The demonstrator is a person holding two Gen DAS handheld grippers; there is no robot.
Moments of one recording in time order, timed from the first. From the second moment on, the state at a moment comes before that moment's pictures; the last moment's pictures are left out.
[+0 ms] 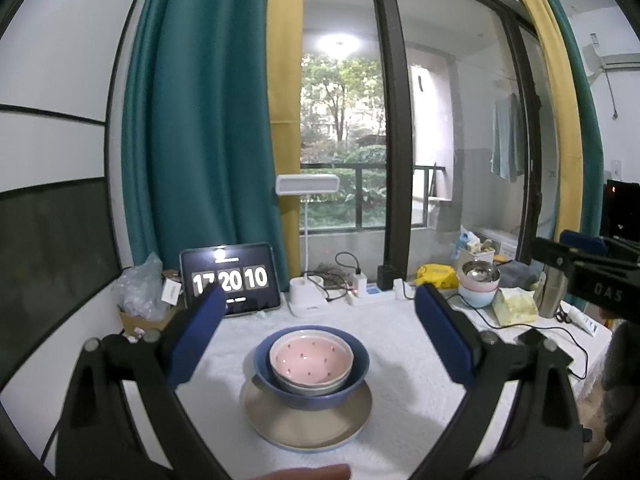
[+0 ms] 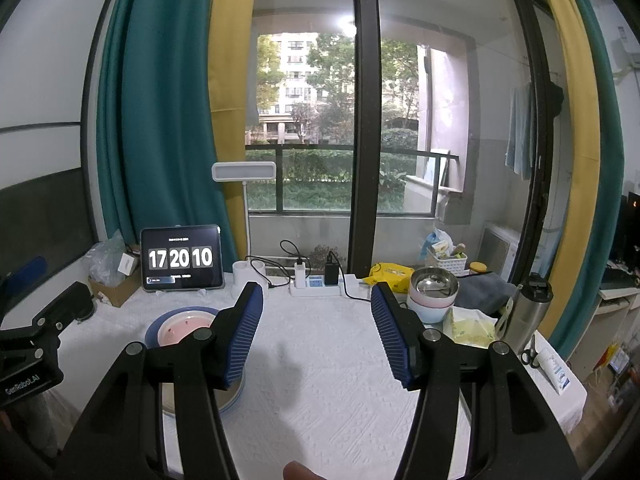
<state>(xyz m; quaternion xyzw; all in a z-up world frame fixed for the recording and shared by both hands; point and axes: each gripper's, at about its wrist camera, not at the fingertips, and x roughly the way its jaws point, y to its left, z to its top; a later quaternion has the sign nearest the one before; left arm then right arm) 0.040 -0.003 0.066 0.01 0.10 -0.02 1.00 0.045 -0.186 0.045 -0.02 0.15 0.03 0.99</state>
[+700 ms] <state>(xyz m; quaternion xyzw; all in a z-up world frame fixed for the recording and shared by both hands) 0.043 -0.005 0.062 0.01 0.11 -0.01 0.99 0.043 -0.185 0.042 -0.02 0.15 0.02 0.99</state>
